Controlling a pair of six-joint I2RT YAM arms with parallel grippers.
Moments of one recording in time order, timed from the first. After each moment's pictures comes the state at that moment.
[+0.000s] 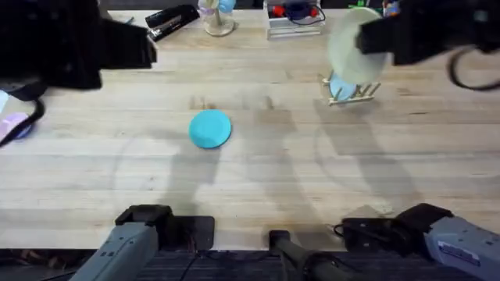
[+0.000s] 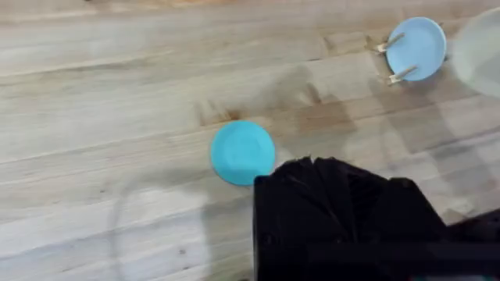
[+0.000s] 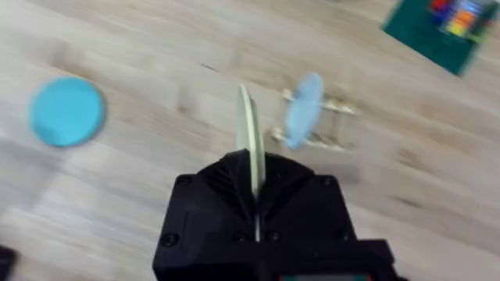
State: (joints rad) left arm 0.01 0.96 1.52 -1.38 0.30 0.02; right arm 0.41 1.16 1.41 -1.07 0.04 0.03
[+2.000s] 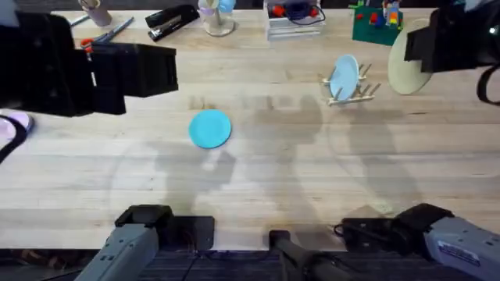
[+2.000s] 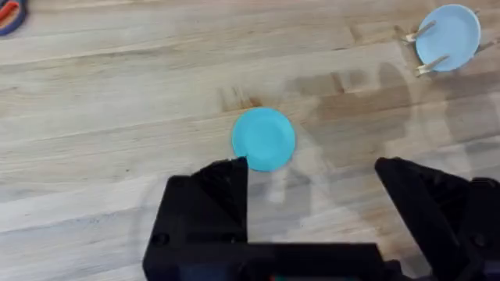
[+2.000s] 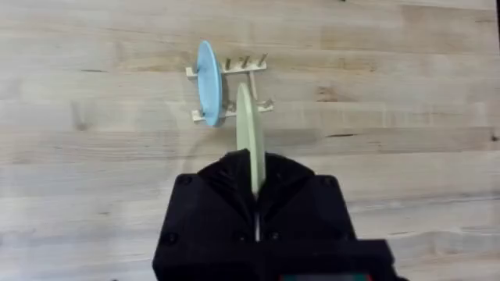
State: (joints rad) left arm 0.01 0.91 1.52 -1.44 0.22 0.04; right arm 0.40 1.15 1.41 -1.24 0.43 0.26
